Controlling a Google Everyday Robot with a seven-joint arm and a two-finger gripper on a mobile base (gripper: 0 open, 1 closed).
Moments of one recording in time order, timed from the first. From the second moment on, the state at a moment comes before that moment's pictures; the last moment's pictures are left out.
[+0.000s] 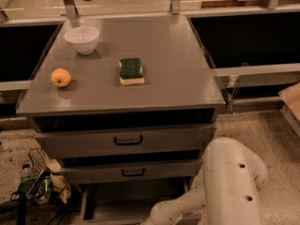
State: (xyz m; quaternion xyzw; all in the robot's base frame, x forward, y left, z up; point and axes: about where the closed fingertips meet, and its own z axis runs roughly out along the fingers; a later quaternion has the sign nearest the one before) arm 0.289 0.081 0.195 -0.59 0.73 0.35 0.06
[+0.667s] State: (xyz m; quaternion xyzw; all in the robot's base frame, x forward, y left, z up) arm 0.275 0.086 0.174 -0.59 0.72 0.36 0.04
